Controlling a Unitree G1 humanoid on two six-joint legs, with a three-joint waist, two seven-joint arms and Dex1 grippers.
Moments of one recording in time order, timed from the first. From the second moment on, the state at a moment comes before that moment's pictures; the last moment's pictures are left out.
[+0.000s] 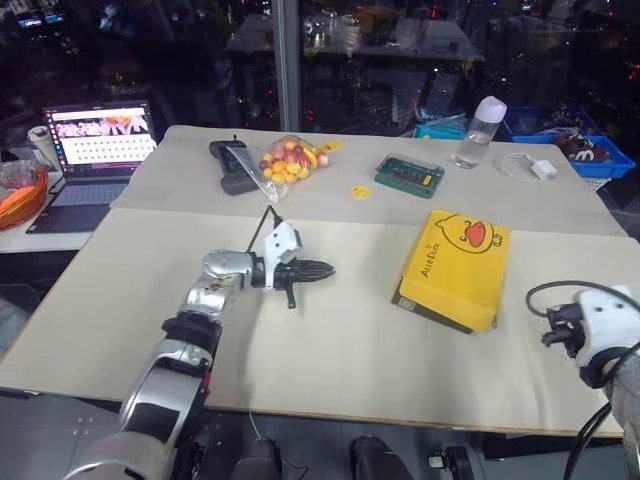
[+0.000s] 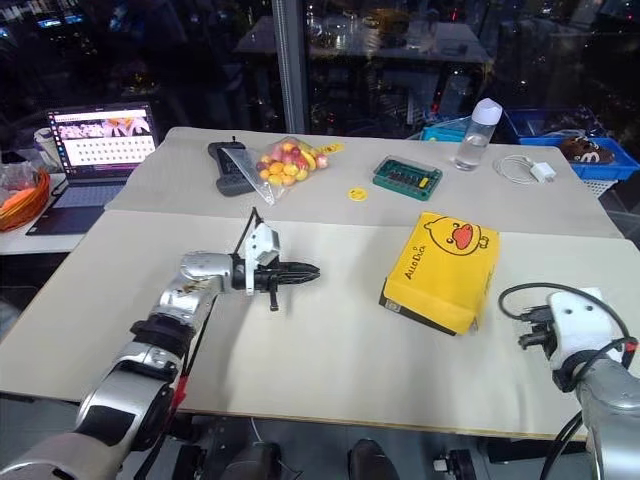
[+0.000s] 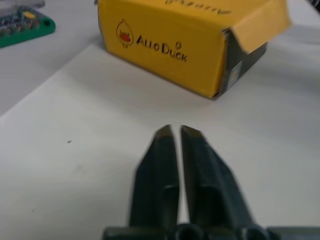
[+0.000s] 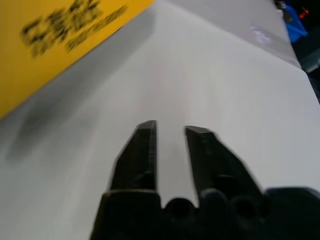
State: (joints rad) left arm -0.84 0.30 -0.18 0.76 -0.13 -0.07 -1.16; right arm 0.16 -0.68 -0.40 -0.46 0.11 0.74 0.31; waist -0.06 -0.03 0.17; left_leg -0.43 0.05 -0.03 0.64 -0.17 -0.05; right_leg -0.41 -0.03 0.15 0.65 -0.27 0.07
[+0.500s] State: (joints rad) left arm -1.07 -0.02 -0.22 1.12 0.01 -0.24 -1.03; right arm -0.09 -0.74 -0.14 -0.32 -0.03 0.77 0.31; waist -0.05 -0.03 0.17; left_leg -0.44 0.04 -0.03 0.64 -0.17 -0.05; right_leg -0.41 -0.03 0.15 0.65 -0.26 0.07
